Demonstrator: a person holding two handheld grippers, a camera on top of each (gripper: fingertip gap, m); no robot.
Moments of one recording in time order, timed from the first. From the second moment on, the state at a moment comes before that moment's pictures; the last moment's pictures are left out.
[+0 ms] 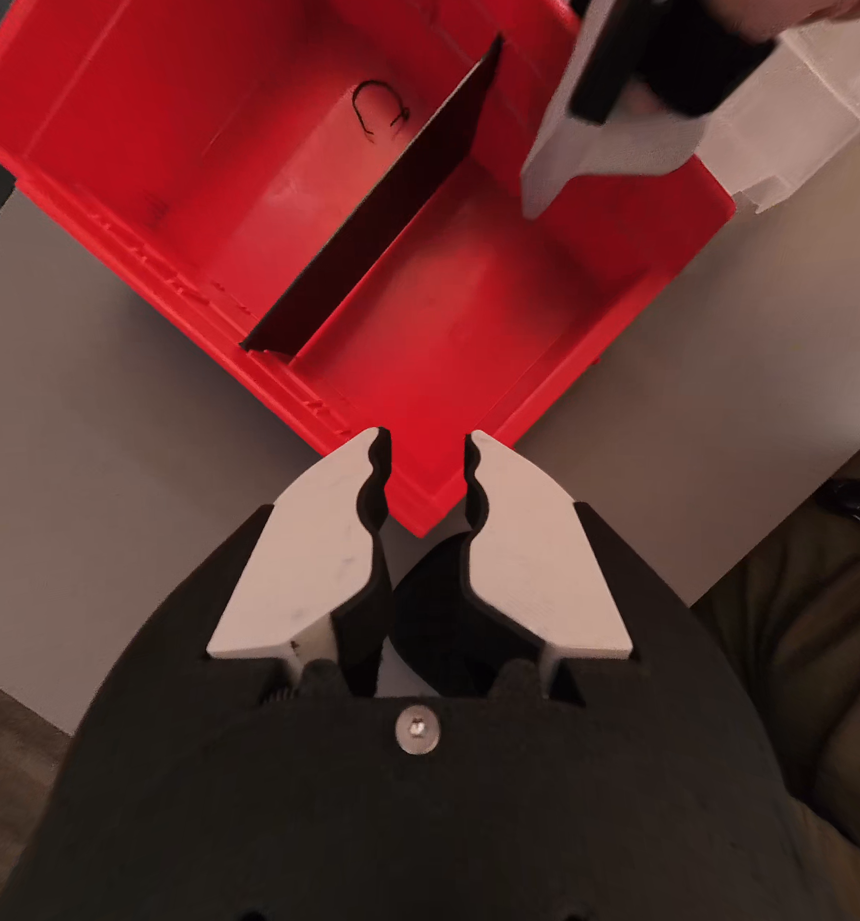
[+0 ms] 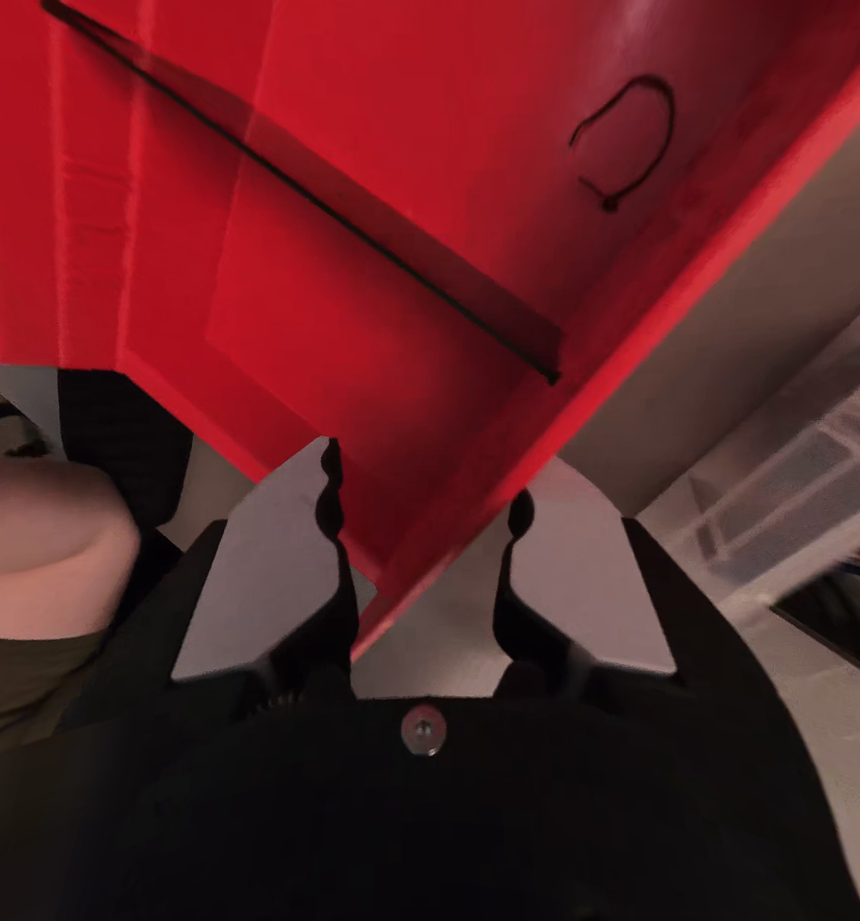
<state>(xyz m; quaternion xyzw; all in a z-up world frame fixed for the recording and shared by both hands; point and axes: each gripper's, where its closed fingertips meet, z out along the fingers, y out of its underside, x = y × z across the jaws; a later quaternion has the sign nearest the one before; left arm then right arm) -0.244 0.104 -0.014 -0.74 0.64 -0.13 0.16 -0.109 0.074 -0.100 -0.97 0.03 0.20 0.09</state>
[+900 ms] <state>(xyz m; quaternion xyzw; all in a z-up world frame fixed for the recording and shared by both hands) -0.313 0.121 0.227 -0.54 0.29 -0.59 0.53 -0.071 0.072 0.068 -0.95 -0.03 0.26 0.15</state>
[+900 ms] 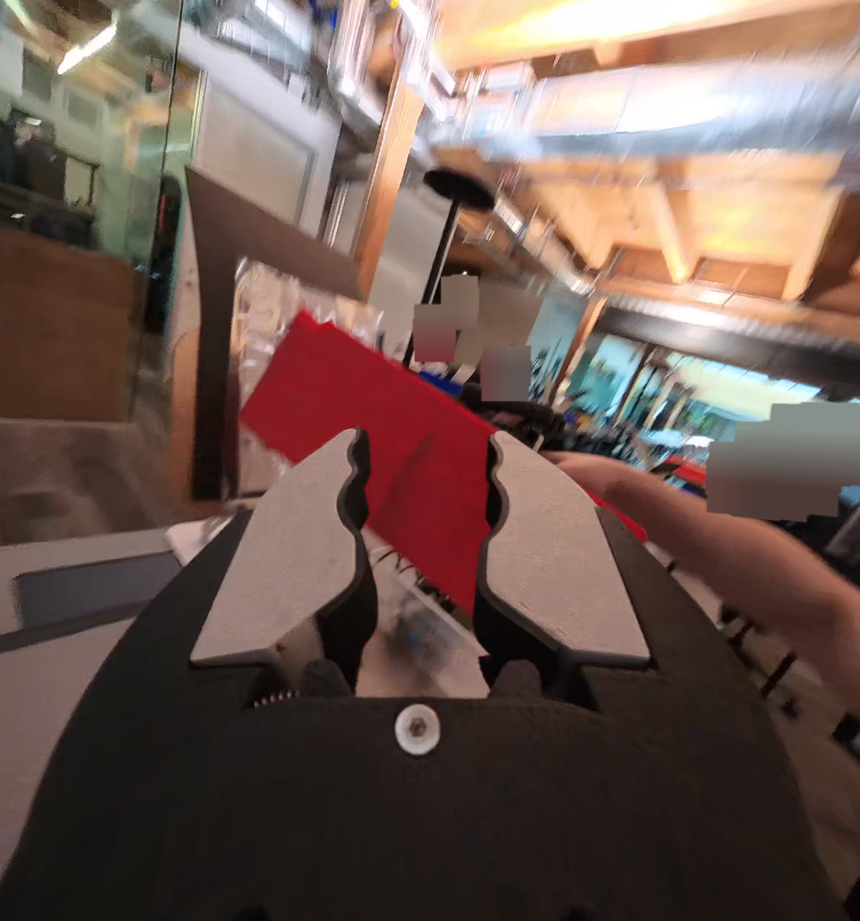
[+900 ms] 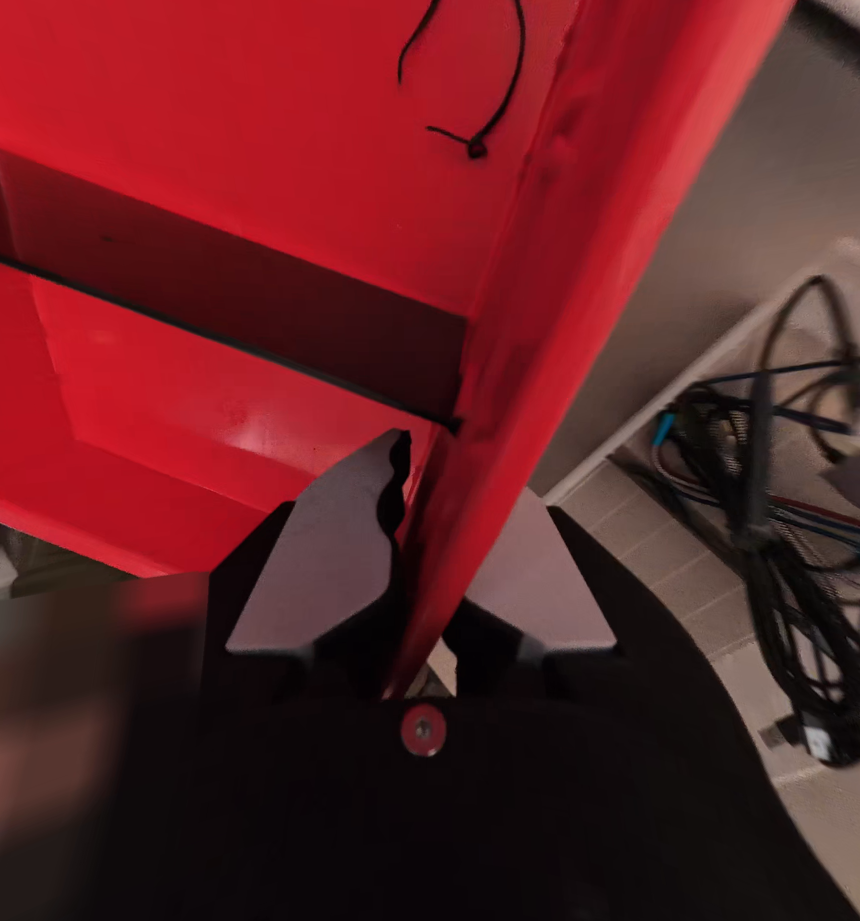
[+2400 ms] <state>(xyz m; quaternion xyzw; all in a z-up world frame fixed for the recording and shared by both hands) -0.090 0.093 -0.078 -0.72 0.61 -0.32 0.08 0.312 -0.183 -0.084 -0.79 0.46 0.12 0.38</state>
